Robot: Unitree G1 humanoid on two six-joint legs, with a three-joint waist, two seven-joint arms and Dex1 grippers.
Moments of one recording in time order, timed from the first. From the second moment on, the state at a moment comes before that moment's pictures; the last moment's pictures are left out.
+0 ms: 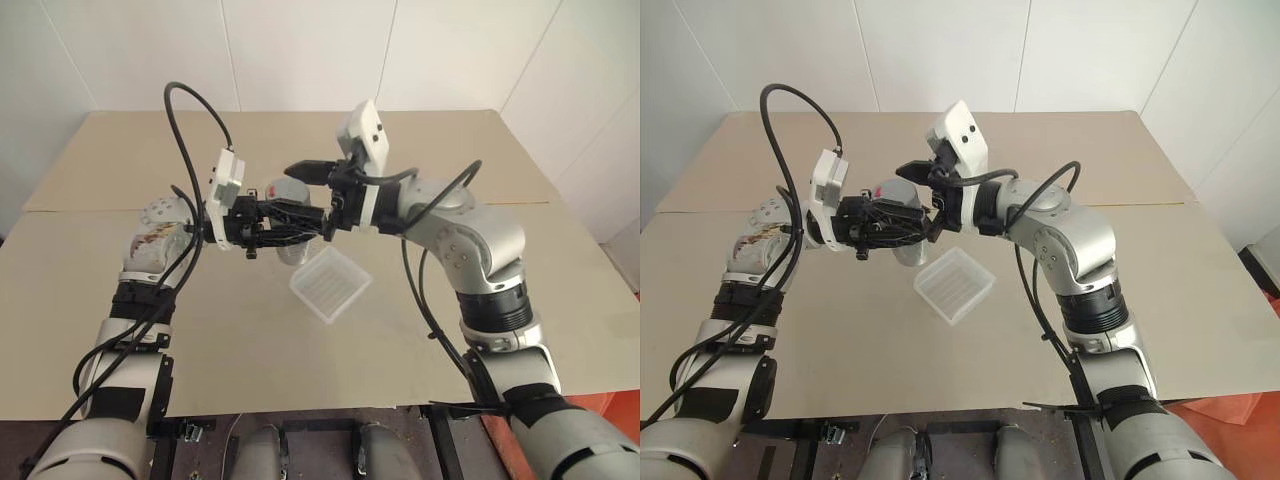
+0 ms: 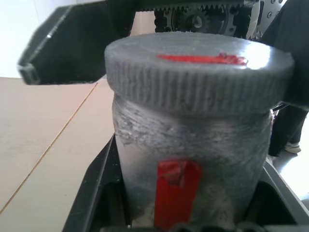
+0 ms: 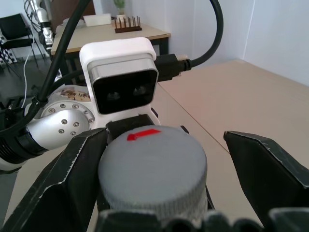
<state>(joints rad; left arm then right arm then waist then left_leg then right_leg) -0.86 0.51 -0.02 0.41 -0.48 0.26 -1.46 -0.96 -0.28 0.14 -0.12 0.55 0.81 0.70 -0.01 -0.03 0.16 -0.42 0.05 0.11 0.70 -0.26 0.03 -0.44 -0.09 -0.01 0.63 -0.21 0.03</state>
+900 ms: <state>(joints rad) -0.77 0.59 -0.04 0.07 -0.72 0.44 -1.59 -1.22 -0.28 0.27 0.43 0.68 0.37 1.56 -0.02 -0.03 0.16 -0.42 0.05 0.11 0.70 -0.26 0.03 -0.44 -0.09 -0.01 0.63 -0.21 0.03</state>
